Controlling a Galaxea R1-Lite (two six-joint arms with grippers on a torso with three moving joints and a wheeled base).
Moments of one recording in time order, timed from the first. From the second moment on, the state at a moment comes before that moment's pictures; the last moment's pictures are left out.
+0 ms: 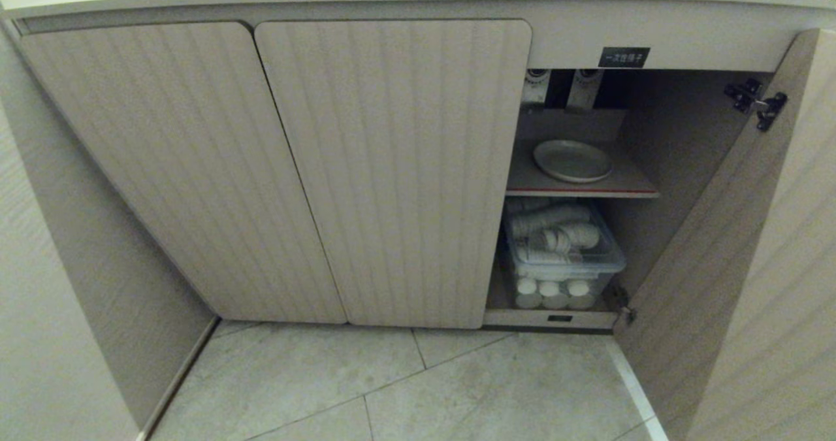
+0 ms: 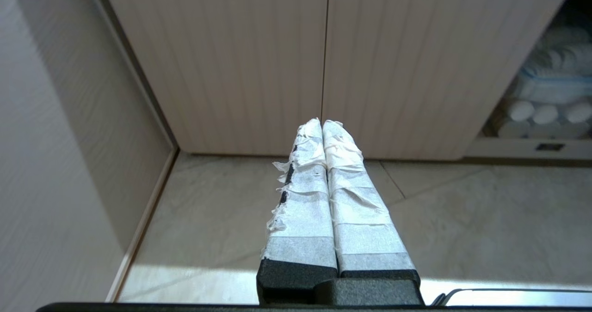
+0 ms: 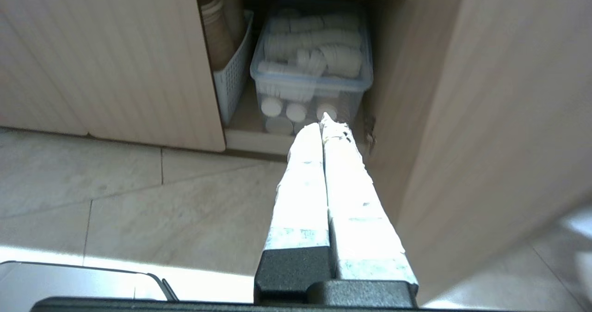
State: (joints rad) left arm 0.00 0.00 0.00 0.00 0.00 0.00; right arm 0.00 0.00 0.00 0.00 0.03 -0.07
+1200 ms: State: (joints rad) left arm 0.00 0.00 0.00 0.00 0.00 0.00; right arm 0.00 0.00 0.00 0.00 0.03 -0.07
